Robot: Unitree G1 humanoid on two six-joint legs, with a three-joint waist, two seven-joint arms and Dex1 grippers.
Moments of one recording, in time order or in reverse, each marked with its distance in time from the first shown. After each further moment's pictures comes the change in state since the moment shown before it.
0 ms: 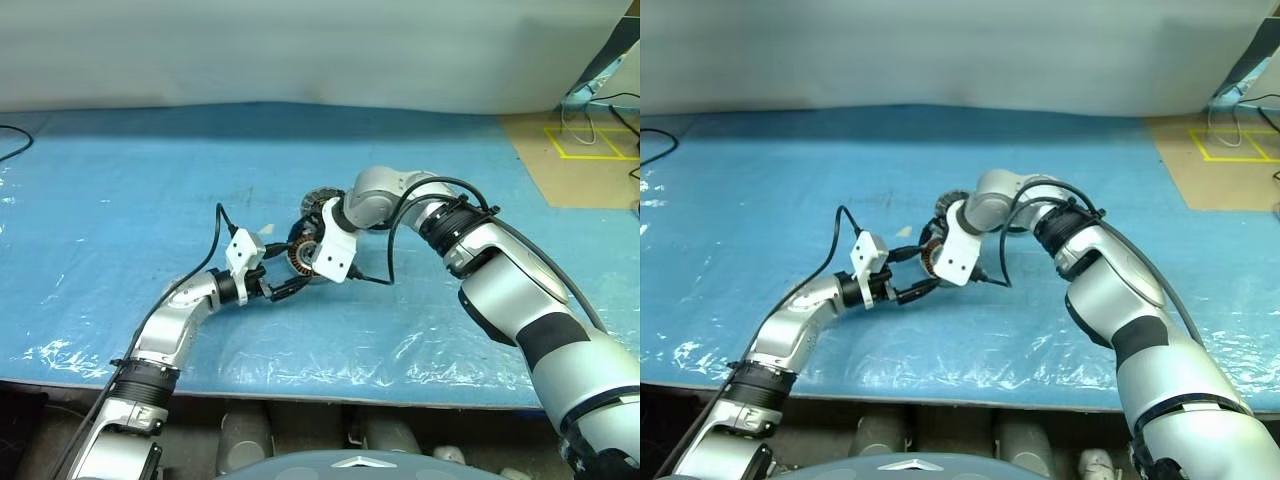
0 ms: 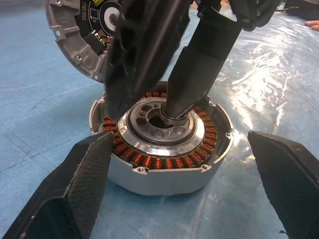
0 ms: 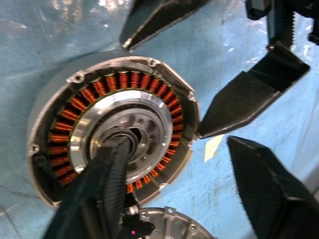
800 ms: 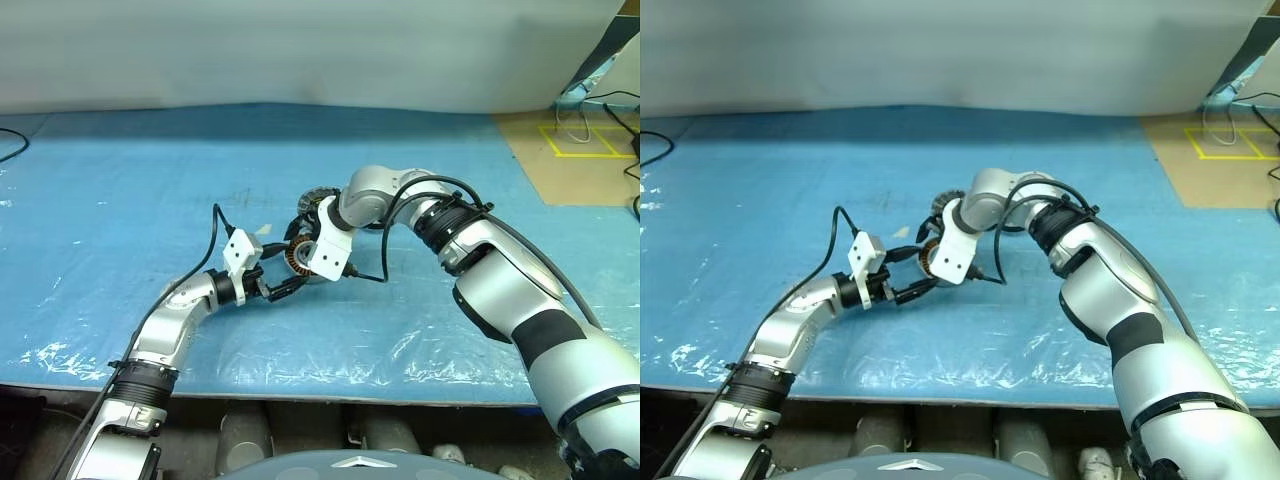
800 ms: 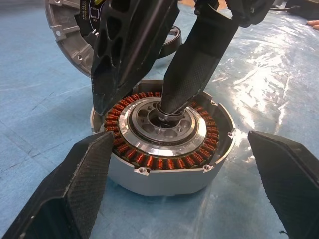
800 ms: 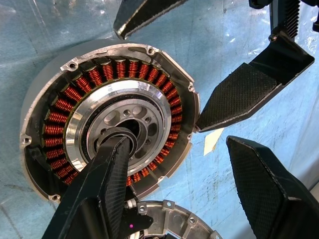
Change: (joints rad) left arm 0.015 0.003 0.011 -0.007 0.000 -0.006 0.000; right arm -0.030 0.036 0.010 0.051 -0.053 0.006 -0.051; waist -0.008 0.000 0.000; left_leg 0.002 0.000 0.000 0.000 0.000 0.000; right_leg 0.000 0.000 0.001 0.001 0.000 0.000
